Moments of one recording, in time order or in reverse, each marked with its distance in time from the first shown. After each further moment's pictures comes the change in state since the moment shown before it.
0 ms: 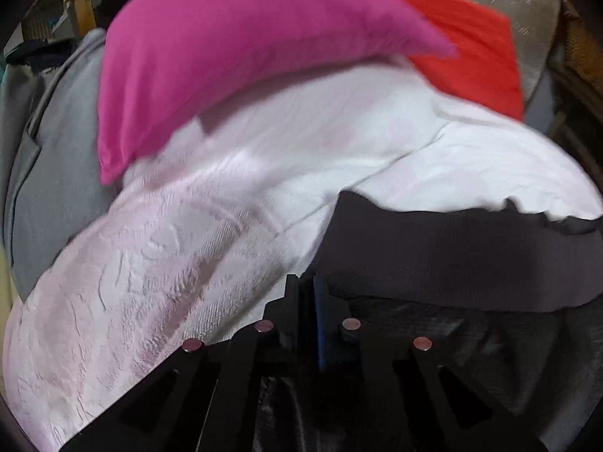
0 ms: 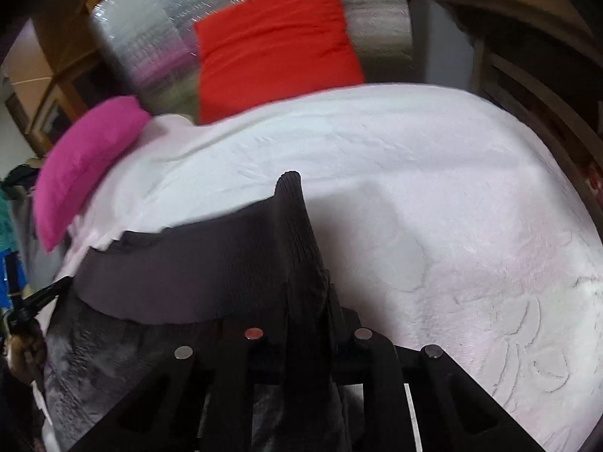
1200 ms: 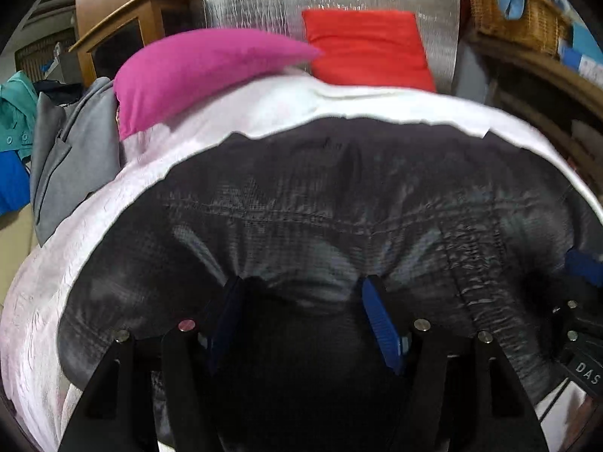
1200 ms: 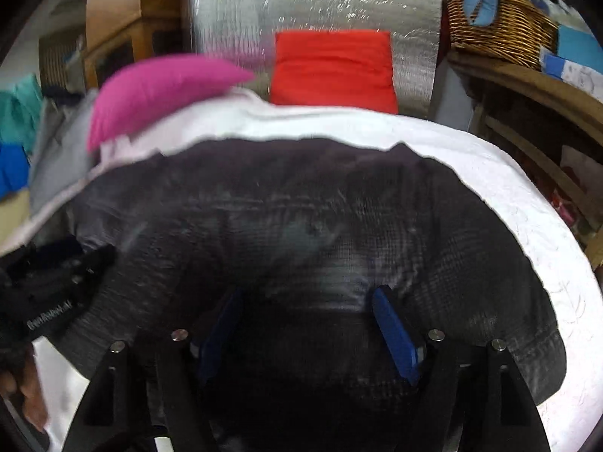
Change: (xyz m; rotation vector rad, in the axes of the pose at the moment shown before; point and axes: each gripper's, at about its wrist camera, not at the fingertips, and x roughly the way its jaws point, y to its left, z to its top) left arm -0.133 -0.117 -0.161 0.137 -0.178 -0.018; right arm -0.066 0.158 -0.191 -0.223 -0.229 -0.150
